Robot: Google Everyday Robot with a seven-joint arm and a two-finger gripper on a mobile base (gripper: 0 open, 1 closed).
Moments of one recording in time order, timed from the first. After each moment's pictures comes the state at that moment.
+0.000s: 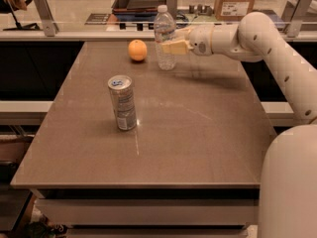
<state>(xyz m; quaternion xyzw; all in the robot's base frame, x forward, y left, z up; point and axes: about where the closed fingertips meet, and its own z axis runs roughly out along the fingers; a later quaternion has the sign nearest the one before) 0.784 -0.047 0.894 -0.44 0.65 0.30 0.54</state>
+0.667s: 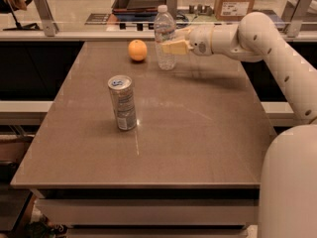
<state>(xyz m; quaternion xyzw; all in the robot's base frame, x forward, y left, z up) 0.784 -0.047 0.894 -0.44 0.65 0.30 0.54</state>
